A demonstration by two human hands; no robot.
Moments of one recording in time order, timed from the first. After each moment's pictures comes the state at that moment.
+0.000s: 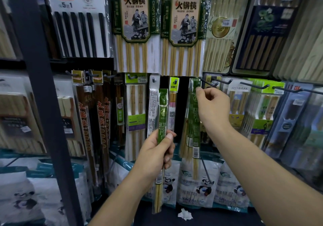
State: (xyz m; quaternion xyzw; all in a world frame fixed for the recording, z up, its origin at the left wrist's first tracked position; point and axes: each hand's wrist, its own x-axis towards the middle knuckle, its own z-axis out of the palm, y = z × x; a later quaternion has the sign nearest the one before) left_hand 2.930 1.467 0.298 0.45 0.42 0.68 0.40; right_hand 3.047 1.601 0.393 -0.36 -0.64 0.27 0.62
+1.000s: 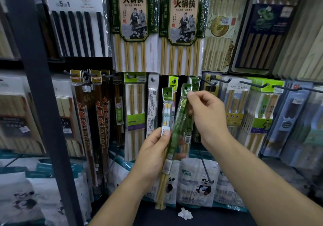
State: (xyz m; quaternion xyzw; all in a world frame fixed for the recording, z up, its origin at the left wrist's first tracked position) left_hand 2.941 1.463 0.308 0.43 0.38 0.71 0.41; right_hand 3.047 1.553 0.390 -0.27 -0.63 0.41 0.60
